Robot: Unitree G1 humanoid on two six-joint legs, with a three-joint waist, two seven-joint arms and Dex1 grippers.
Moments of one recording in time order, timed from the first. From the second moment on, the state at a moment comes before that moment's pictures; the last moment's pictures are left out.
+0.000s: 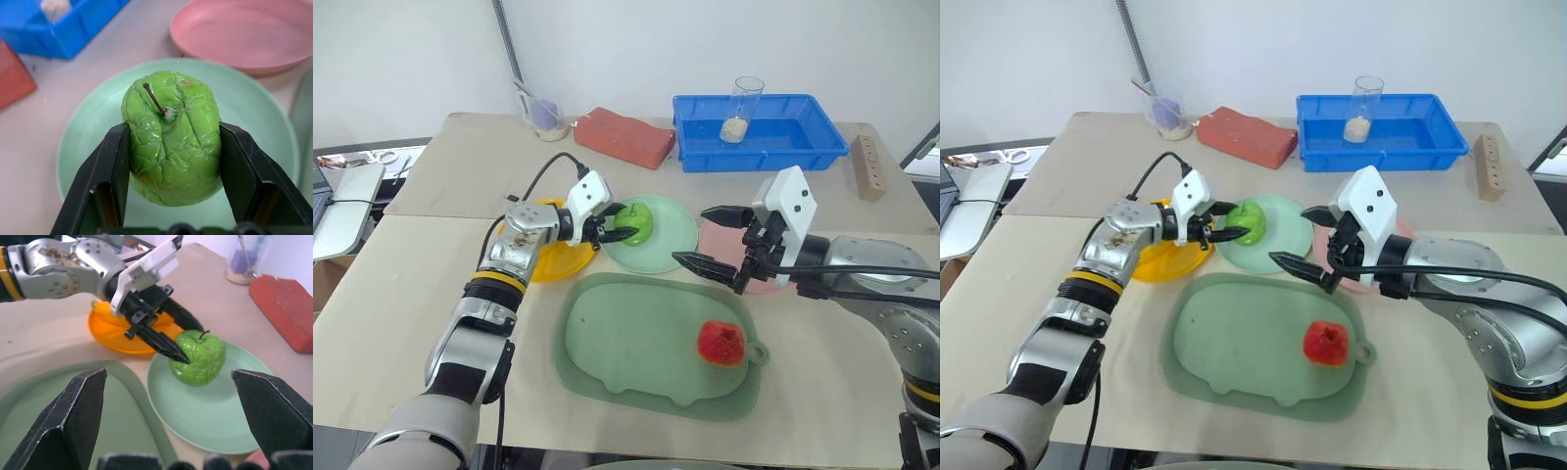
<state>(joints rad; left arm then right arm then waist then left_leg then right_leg) -0.90 0.32 -0.19 0.75 -0.09 0.02 -0.98 -0.43 -0.81 -0.05 -0.63 0.77 0.92 0.51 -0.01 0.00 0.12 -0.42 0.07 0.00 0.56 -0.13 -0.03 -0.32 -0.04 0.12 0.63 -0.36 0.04</state>
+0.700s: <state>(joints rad) -0.59 0.63 -0.16 -0.02 -0.36 0.16 -1.43 -0.02 -1.09 -0.23 -0.73 0.80 0.90 0.89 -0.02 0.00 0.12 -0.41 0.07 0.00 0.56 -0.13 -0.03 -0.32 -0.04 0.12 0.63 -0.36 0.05</state>
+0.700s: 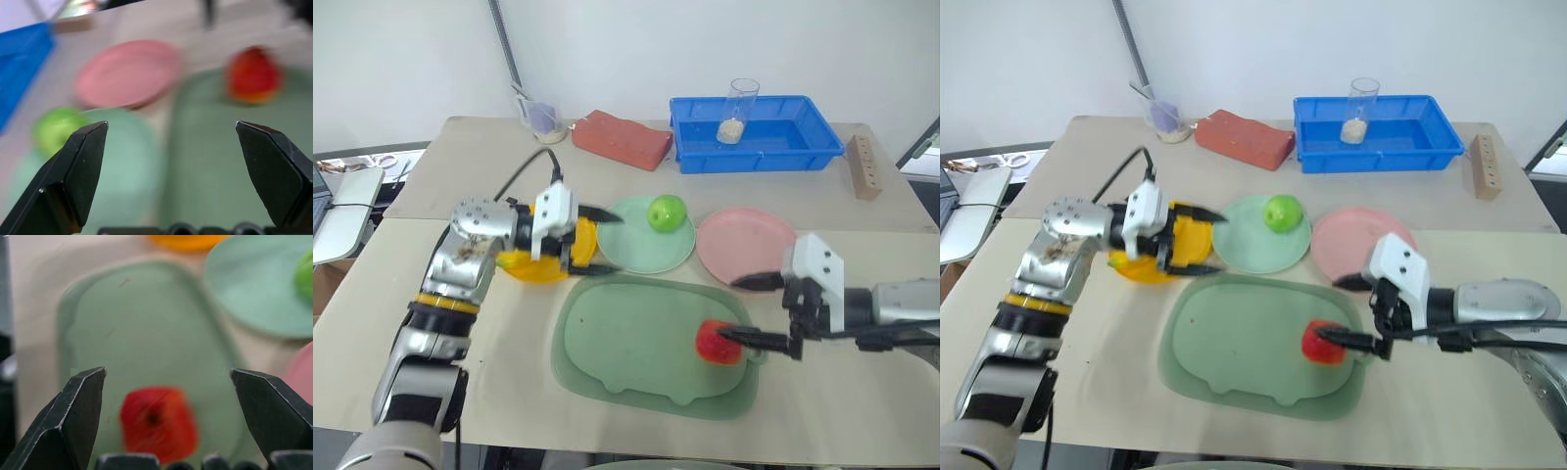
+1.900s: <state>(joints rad) -0.55 0.68 -0.15 -0.26 -0.48 0.30 -1.36 -0.02 -1.00 -0.12 -0.60 0.66 0.78 0.94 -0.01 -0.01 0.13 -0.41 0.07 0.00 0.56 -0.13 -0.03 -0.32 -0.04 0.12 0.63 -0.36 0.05</state>
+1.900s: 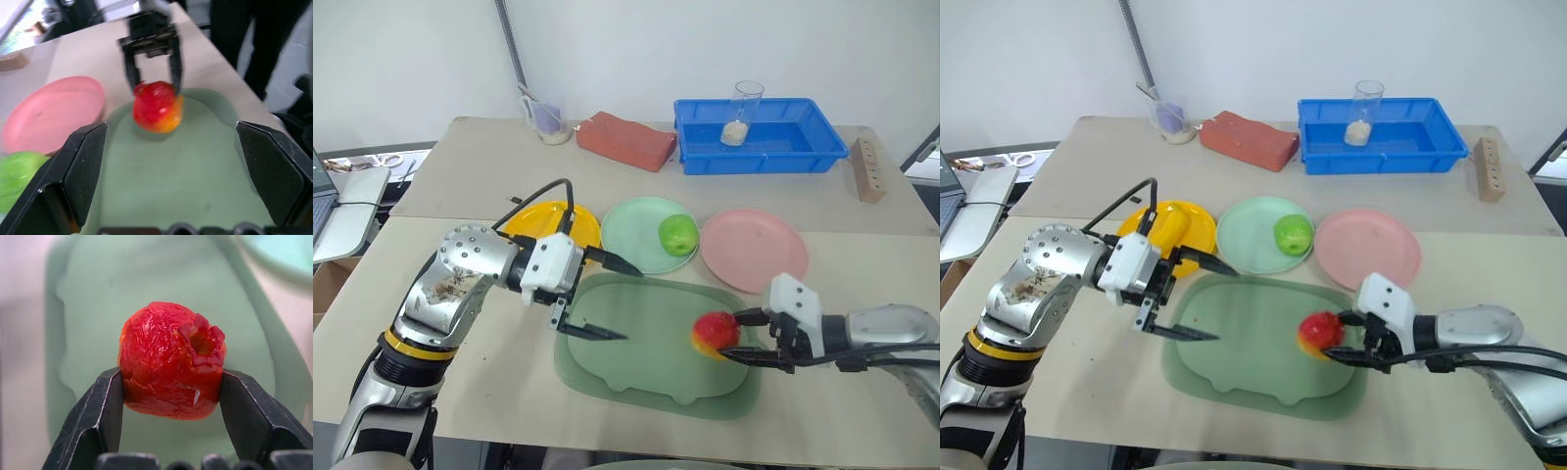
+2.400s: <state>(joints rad) -0.64 0.50 -0.16 -0.16 -0.43 0.47 -1.03 -0.38 -0.80 -0.04 -0.04 0.33 0.69 0.59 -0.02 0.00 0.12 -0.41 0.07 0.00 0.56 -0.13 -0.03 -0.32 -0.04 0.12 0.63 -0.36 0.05</state>
